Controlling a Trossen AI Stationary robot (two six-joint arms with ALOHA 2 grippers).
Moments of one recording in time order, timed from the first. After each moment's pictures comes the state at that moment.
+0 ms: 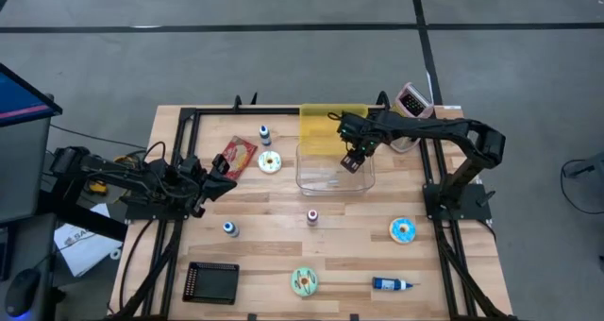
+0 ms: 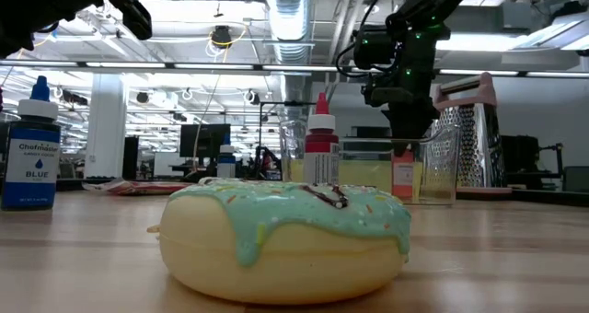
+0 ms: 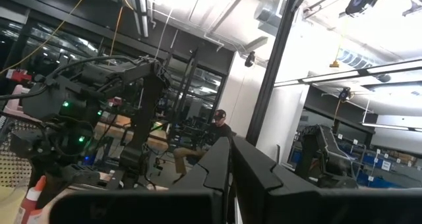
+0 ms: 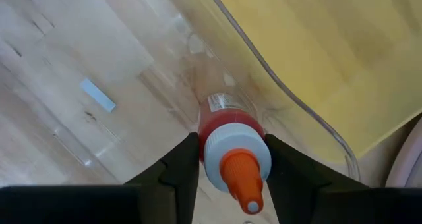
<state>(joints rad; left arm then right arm) -0.15 0.61 0.10 0.94 -0.03 -0.33 -0.41 1.63 1.15 -0.88 0.08 0.25</state>
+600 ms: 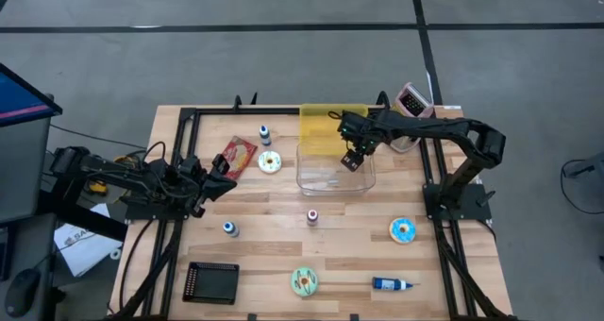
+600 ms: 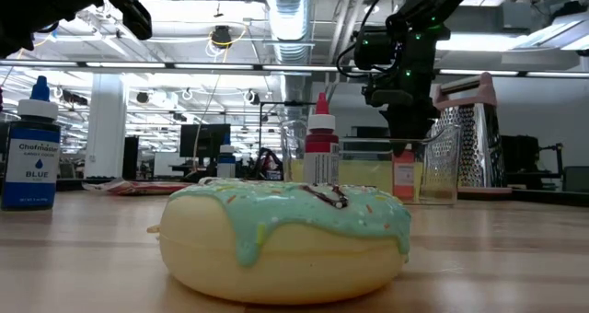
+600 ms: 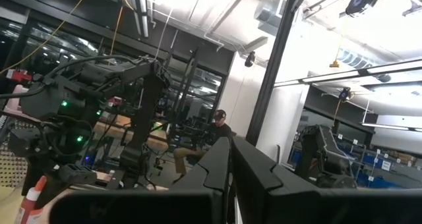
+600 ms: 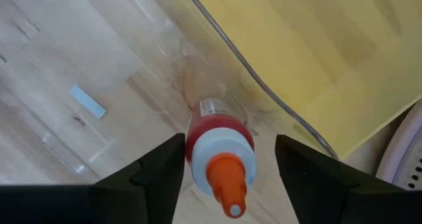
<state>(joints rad) -0.15 0.61 0.10 0.94 -0.03 -0.33 -0.42 1.63 1.15 -0.88 0.11 0.25</state>
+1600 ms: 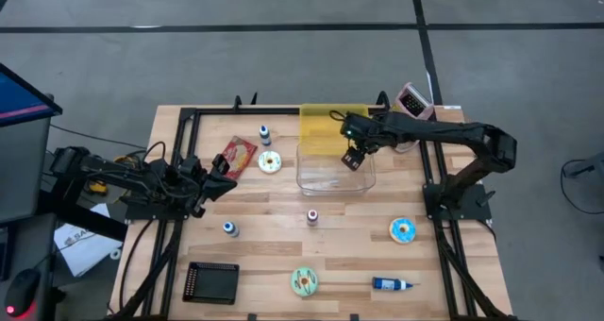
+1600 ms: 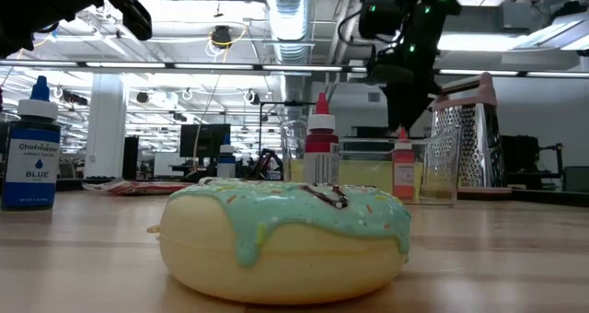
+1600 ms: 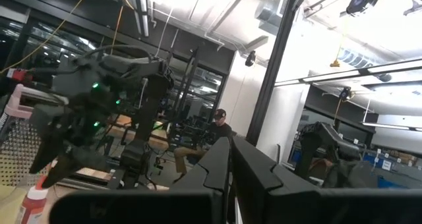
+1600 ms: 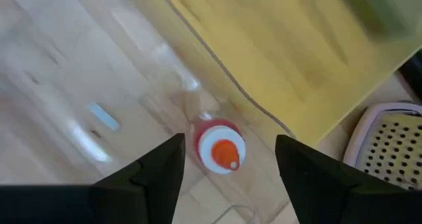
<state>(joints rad) -0.15 0.60 0.10 0.94 -0.03 -0.33 -0.33 1.52 1.18 -0.91 0.23 0.32</state>
